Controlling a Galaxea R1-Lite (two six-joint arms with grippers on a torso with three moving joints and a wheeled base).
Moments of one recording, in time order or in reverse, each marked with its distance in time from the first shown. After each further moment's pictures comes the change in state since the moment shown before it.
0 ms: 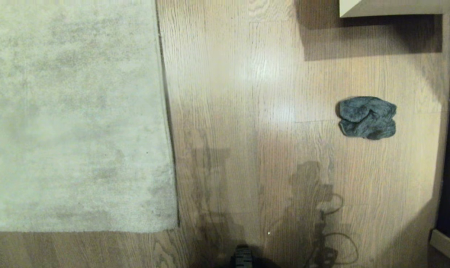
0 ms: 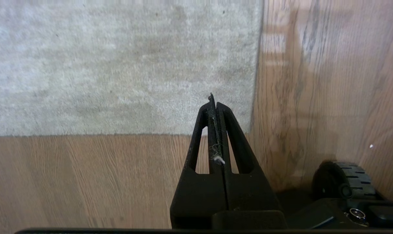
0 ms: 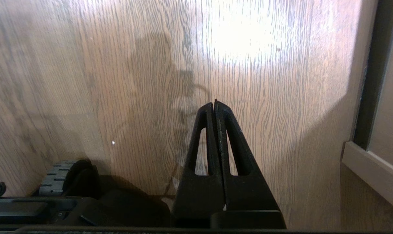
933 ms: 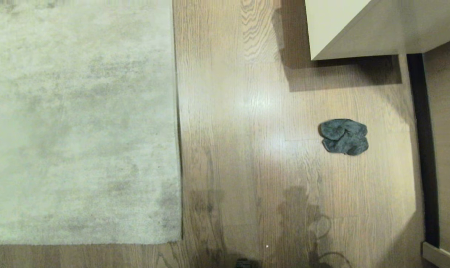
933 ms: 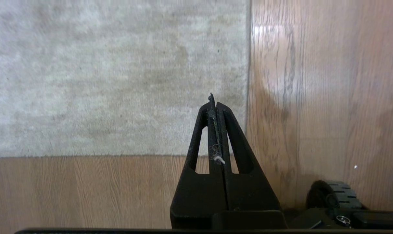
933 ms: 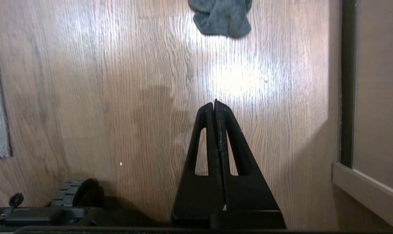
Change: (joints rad) left arm 0.000 0.000 0.000 0.000 0.000 -0.001; right arm 0.000 0.000 0.000 0.000 0.000 0.000
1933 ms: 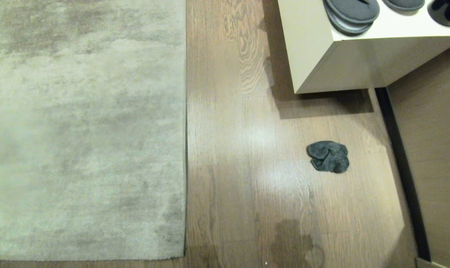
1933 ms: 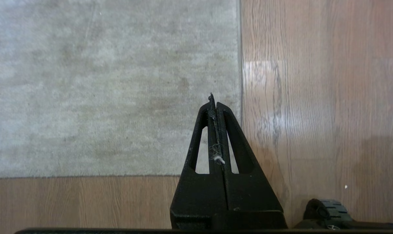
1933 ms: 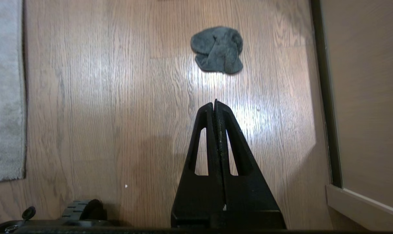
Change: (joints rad) left arm 0.000 0.000 0.000 0.000 0.000 0.000; right arm 0.000 0.000 0.000 0.000 0.000 0.000
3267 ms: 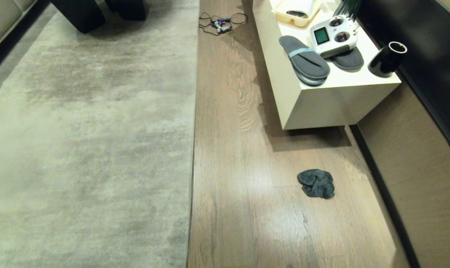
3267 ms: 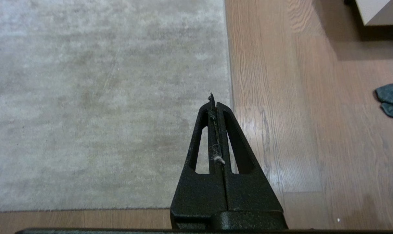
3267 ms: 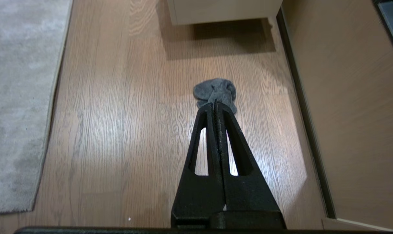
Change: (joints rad) left arm 0.000 0.000 0.000 0.000 0.000 0.000; right arm 0.000 0.000 0.000 0.000 0.000 0.000
